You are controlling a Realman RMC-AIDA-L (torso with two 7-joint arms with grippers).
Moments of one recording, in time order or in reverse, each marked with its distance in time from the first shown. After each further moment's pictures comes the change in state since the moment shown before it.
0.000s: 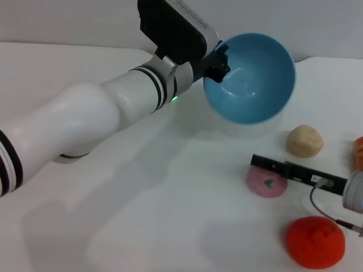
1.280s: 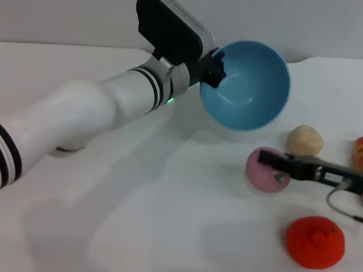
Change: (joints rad) left arm -0.018 0.003 -0.034 -0.045 -0.002 0.074 -0.002; right arm -0.033 -0.001 -0.022 -0.141 -0.007 -0.319 -0.112
